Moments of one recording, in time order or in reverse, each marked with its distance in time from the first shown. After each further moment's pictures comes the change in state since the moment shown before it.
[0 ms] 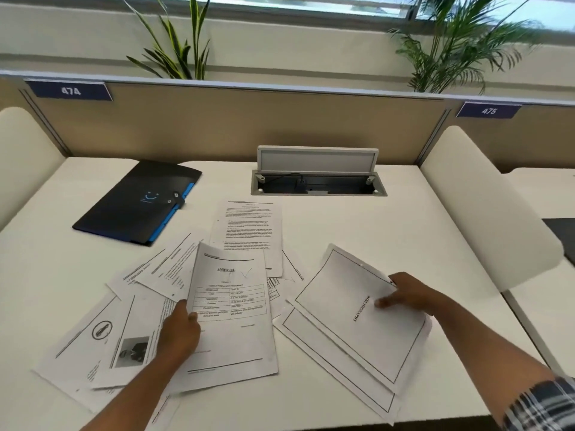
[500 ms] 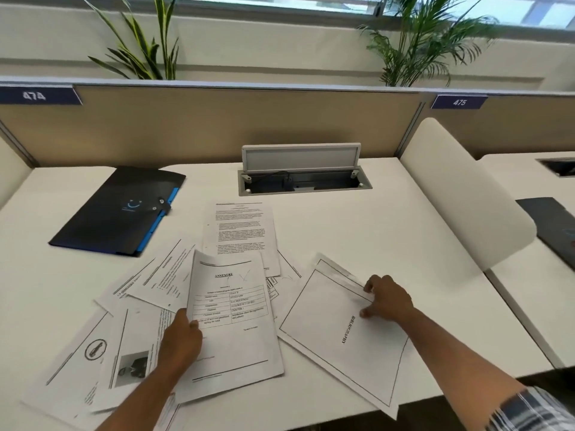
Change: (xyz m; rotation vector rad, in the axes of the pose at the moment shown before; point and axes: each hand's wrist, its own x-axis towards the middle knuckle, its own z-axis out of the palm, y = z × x) left_hand 0.010 -0.005 0.000 0.001 -0.100 0.029; right_hand -0.023 -0.030 0.069 -0.235 0.189 0.204
